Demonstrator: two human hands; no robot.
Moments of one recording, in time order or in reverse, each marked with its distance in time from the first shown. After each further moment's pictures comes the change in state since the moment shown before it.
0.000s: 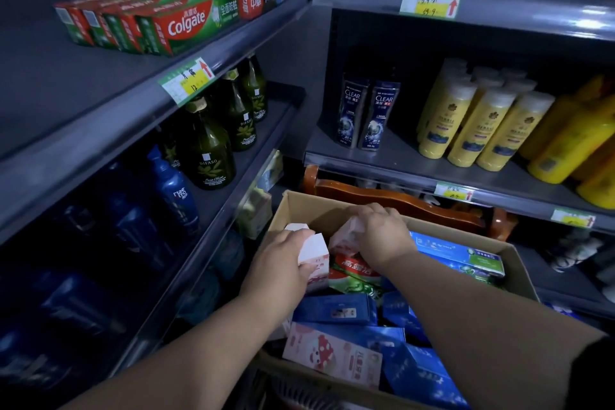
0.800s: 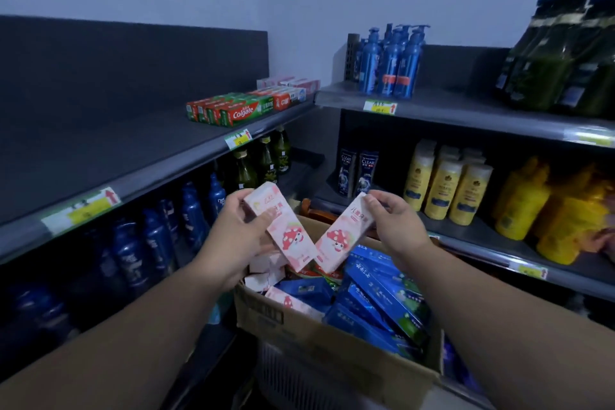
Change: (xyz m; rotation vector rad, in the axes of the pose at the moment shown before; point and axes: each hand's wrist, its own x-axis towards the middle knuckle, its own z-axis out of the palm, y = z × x) left_hand -0.168 0.131 -0.079 -0.961 0.427 -0.108; right_hand -0.161 0.042 -0.155 1.229 0.129 -0.019
